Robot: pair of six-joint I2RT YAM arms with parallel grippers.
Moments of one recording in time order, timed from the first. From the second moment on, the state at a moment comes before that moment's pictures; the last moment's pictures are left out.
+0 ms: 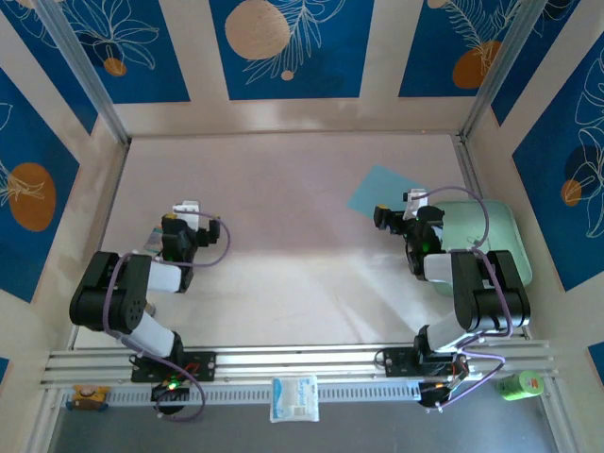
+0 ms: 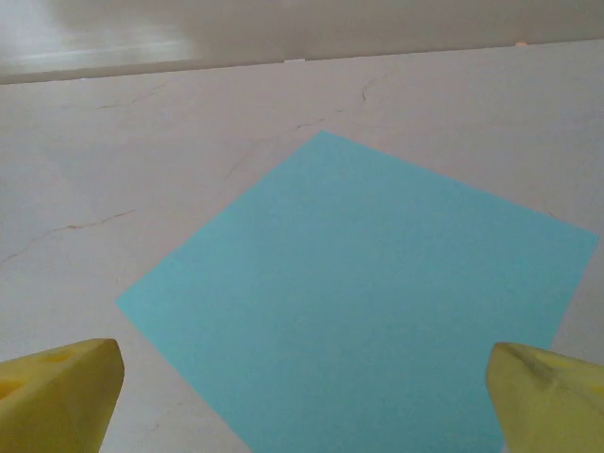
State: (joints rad) left arm -0.09 1.56 0.35 0.86 -0.13 0.07; right arm 0.02 1.52 0.41 0.73 -0.11 0.08
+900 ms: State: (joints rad) left arm -0.09 1.56 0.35 0.86 -0.13 0.06; right arm 0.00 1.52 0.41 0.73 -0.13 0.09
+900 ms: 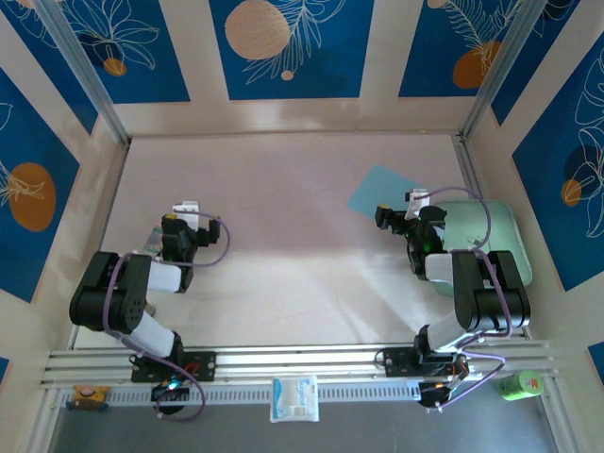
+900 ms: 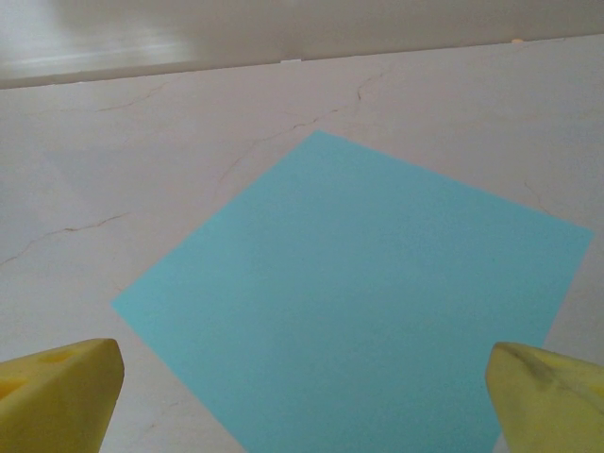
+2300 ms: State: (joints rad) left arm -0.14 1.26 0.76 -0.25 0.00 -0.49; right arm 0.05 1.71 1.10 -0.30 -0.27 0.64
